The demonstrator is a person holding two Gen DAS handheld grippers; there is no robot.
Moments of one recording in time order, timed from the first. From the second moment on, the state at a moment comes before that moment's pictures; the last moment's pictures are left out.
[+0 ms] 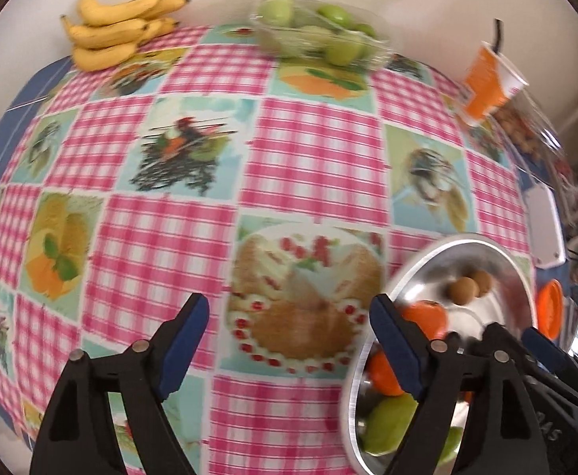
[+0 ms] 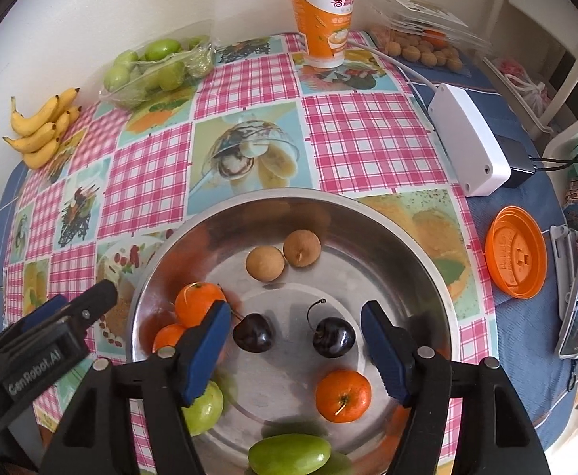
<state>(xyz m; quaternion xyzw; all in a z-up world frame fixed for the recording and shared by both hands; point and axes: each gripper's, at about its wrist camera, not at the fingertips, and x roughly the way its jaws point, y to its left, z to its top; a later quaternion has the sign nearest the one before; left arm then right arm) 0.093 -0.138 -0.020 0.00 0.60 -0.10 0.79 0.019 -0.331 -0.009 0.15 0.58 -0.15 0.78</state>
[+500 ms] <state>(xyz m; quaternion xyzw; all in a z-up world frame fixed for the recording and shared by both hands) 0.099 -0.120 -0.040 -0.01 0.62 -0.06 0.78 0.020 -0.331 -0.008 0.16 0.57 -0.16 0.79</state>
